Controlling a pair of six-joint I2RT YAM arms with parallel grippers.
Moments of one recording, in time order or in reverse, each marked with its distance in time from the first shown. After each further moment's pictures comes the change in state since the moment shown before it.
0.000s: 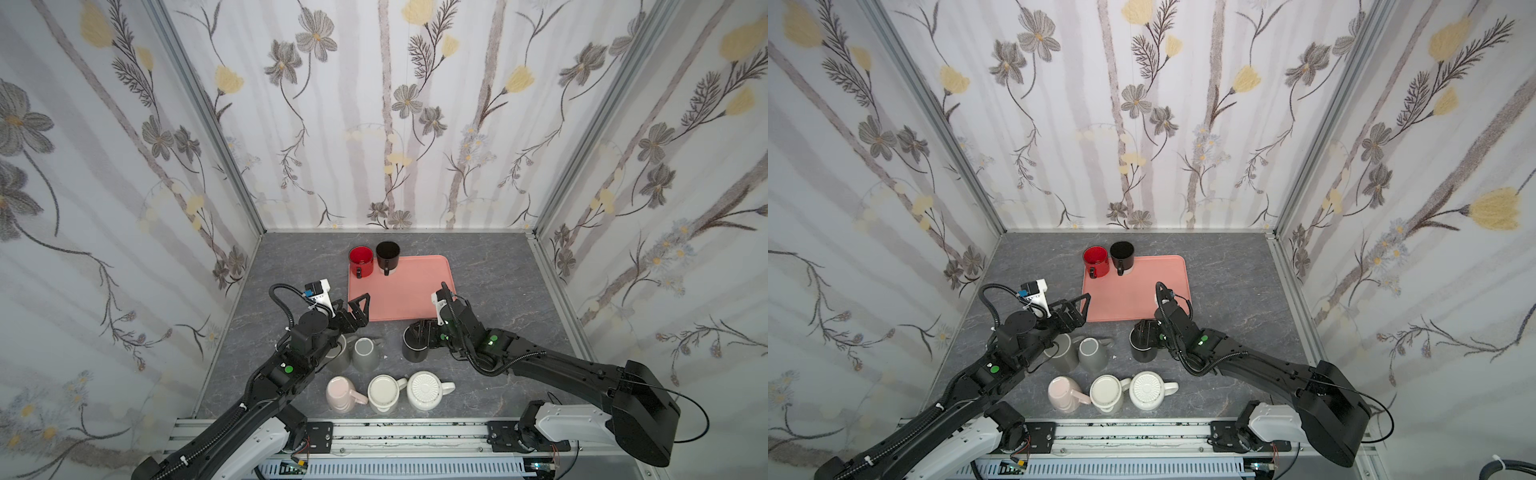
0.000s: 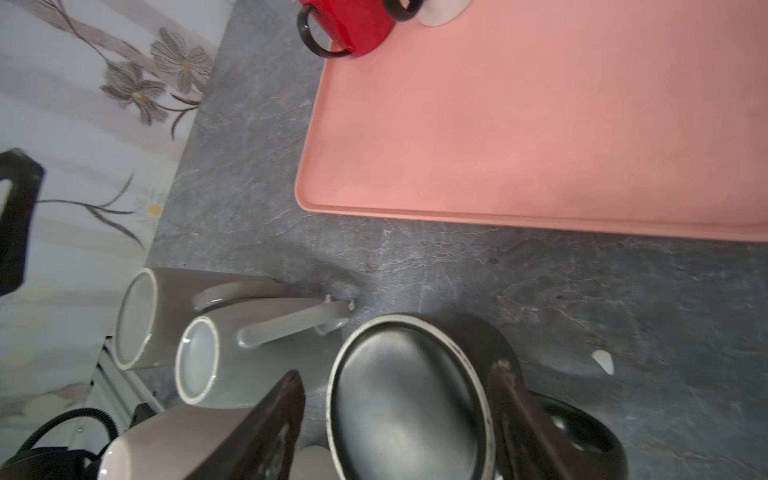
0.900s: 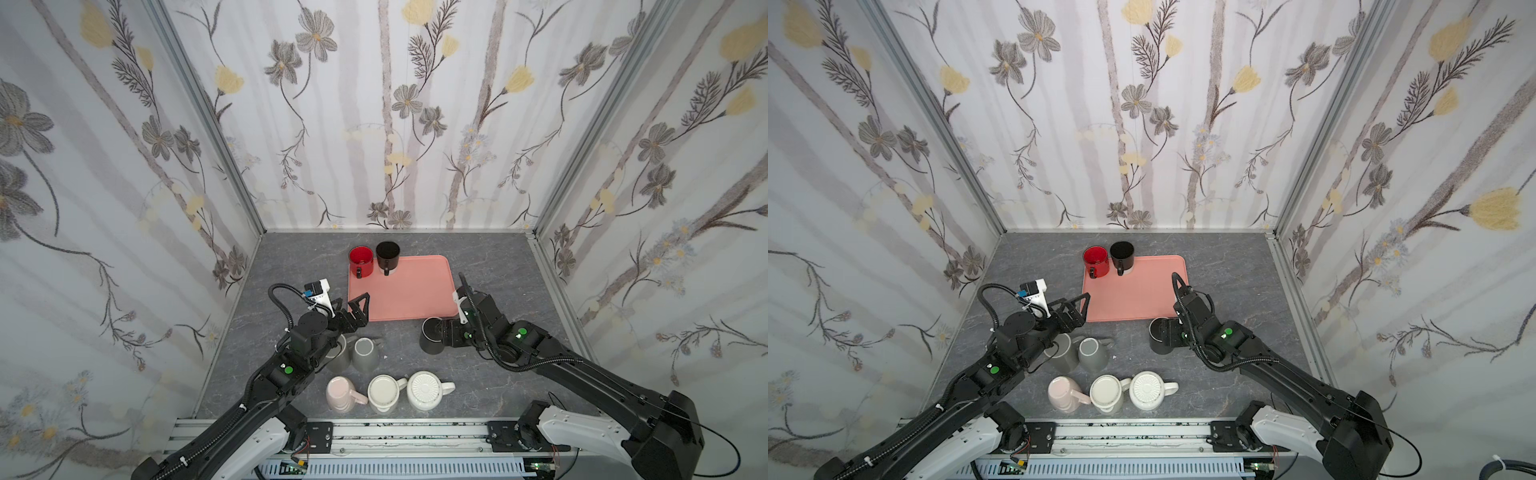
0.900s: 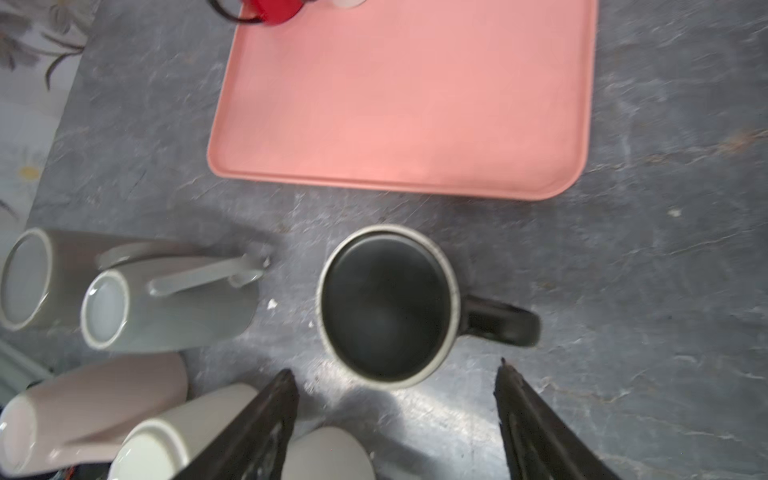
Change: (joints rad) left arm -0.005 -0.001 -0.008 0.018 -0.010 0.019; right arm -0.167 -0.154 0.070 -0.425 0.026 -0.204
